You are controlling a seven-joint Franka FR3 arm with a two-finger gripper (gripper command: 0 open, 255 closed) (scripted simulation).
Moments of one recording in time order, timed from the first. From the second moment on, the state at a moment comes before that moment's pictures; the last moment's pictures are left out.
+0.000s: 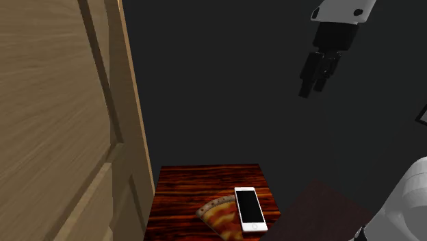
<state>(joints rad) 0.01 -0.81 0.07 -2.26 0.09 1.50 0.04</state>
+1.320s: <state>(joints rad) 0.10 -0.76 0.37 -2.74 0.28 2.02 0.29</state>
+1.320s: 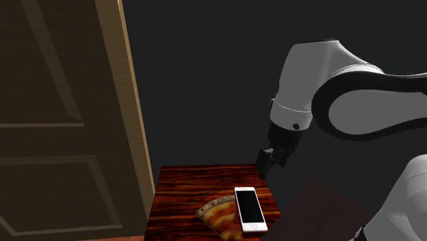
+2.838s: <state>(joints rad) -0.03 0.15 0.68 -2.74 -0.35 2.83 1.06</state>
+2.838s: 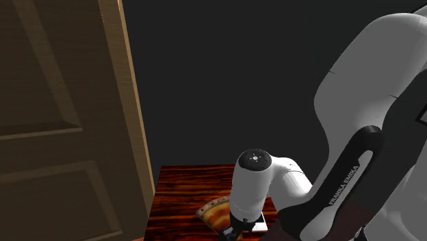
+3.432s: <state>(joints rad) 0.03 0.21 0.59 -2.72 -0.48 2.86 1.16</state>
